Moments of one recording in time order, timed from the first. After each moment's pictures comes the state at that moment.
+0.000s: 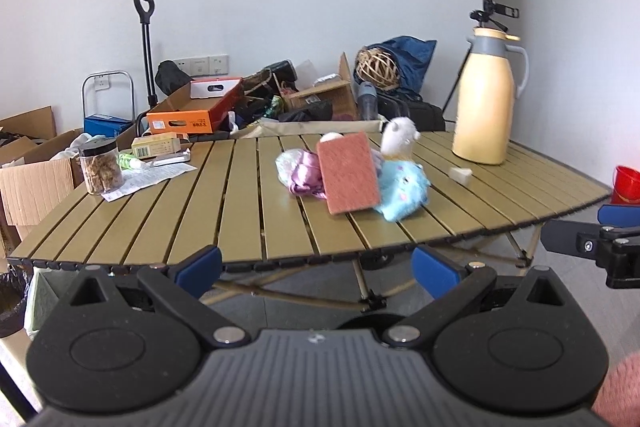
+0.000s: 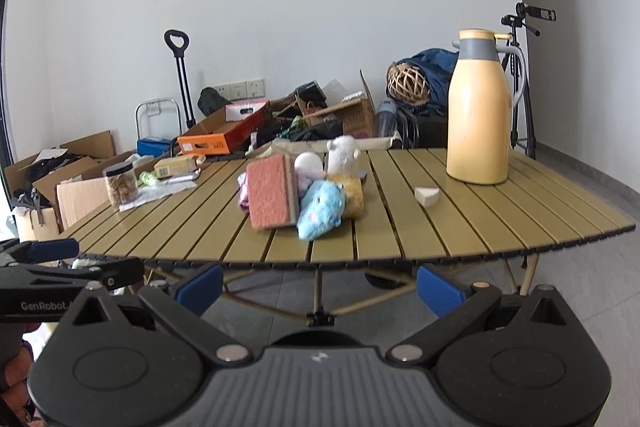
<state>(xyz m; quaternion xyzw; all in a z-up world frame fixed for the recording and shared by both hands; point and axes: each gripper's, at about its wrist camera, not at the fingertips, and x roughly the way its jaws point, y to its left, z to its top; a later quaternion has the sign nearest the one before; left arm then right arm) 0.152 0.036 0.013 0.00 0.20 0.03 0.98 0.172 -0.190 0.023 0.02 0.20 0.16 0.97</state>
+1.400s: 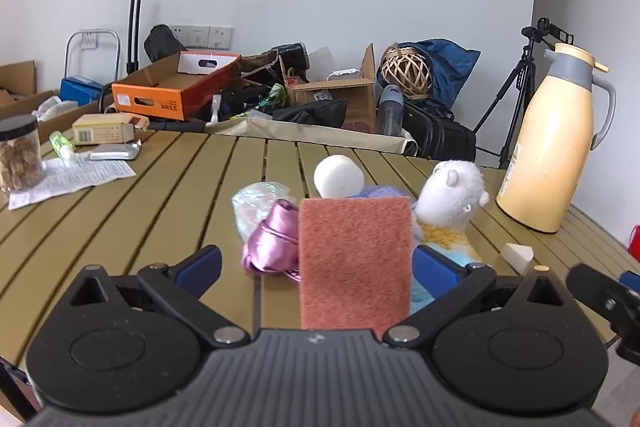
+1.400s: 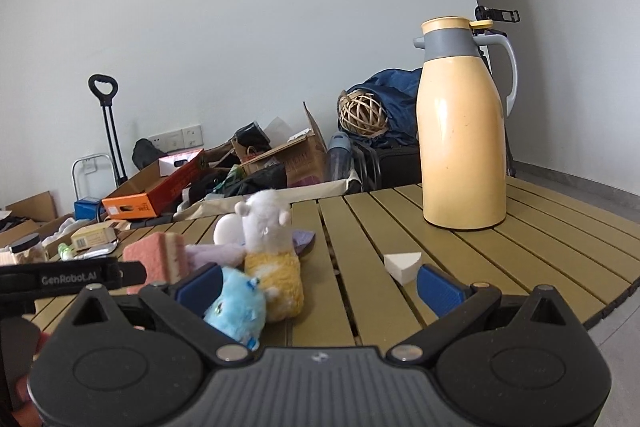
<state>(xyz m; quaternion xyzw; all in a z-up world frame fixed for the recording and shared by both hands) 0.373 0.042 -0.011 -0.08 0.21 0.04 0.97 0.360 -0.193 -0.018 0.07 0.14 0.09 0.98</state>
